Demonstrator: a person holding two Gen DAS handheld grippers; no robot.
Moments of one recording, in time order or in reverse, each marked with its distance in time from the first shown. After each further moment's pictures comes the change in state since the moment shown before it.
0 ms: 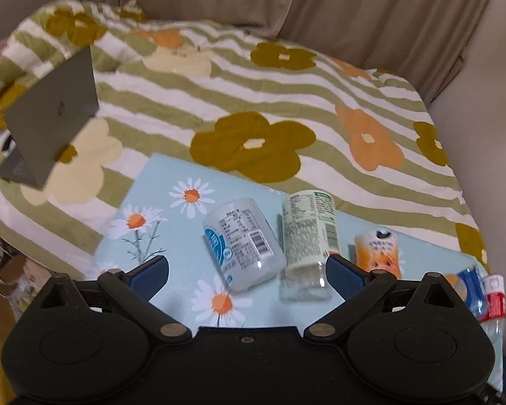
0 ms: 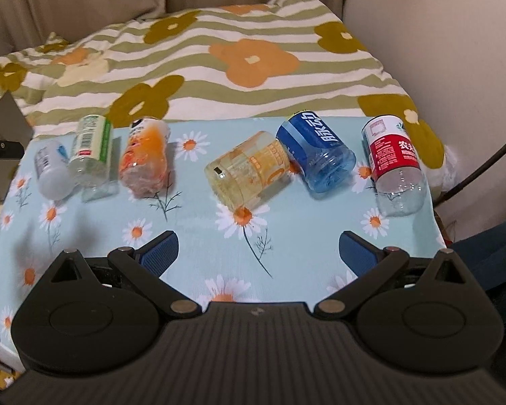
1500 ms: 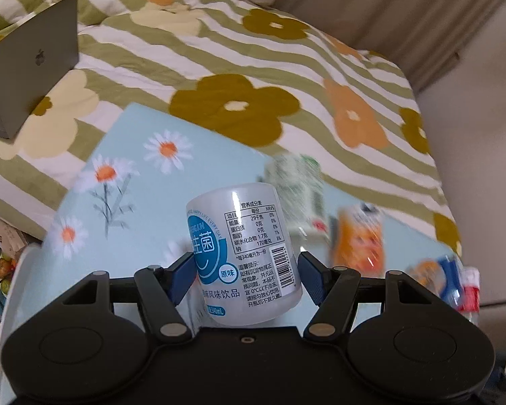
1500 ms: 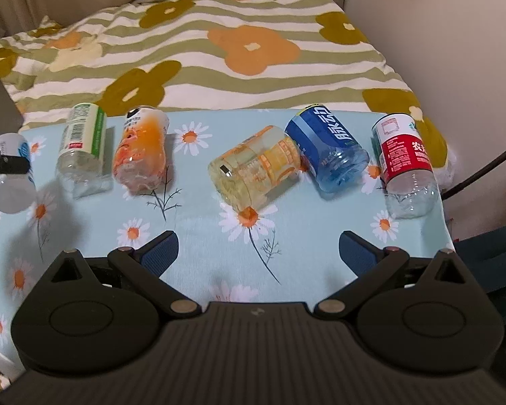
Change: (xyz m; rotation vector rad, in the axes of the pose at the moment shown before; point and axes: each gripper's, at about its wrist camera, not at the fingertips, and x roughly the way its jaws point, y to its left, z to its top) left arm 0.000 -0.004 -0.016 -0.054 0.106 -0.105; right arm 0.007 0.010 0.000 -0.034 0.019 0.001
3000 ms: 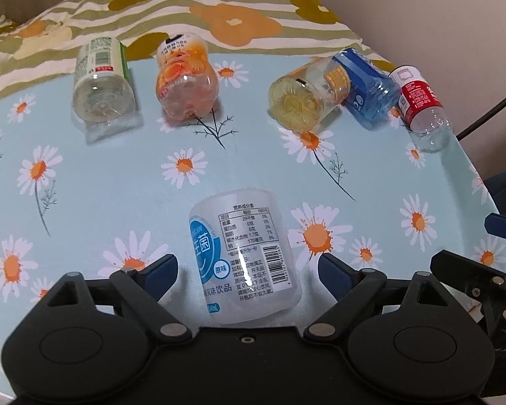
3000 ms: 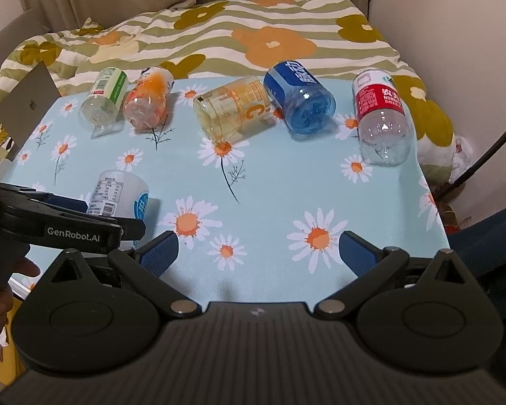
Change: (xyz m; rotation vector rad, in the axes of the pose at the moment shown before) left arm 0.031 -0.125 -0.154 0.457 0.099 -0.006; right arm -0.028 -0.078 -0.086 -0.052 -0.057 0.148
